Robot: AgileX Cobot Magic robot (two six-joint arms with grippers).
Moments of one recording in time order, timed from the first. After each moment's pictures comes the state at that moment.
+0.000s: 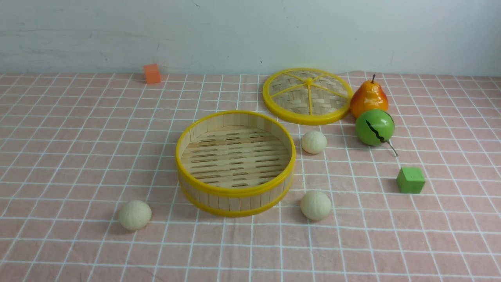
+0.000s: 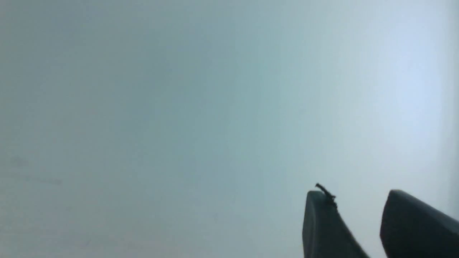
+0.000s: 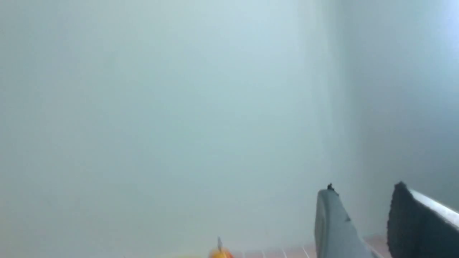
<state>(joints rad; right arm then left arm) -0.10 -0.01 0.03 0.07 -0.40 0.18 -0.16 -0.01 0.03 0.04 -0.52 -0.25</state>
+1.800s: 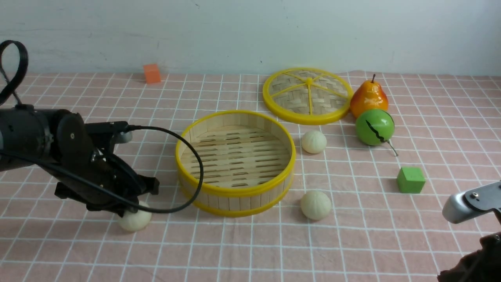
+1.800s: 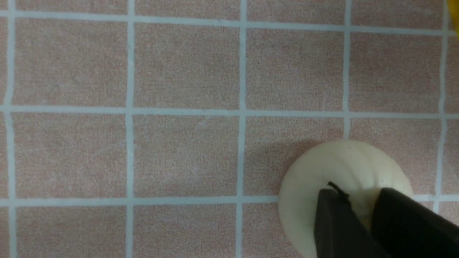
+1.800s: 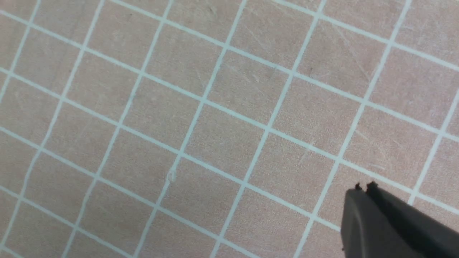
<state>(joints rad) 0.14 1.09 -0.57 0.42 0.69 -0.41 -0.16 1.74 -1.03 -0.11 0.52 -0.10</state>
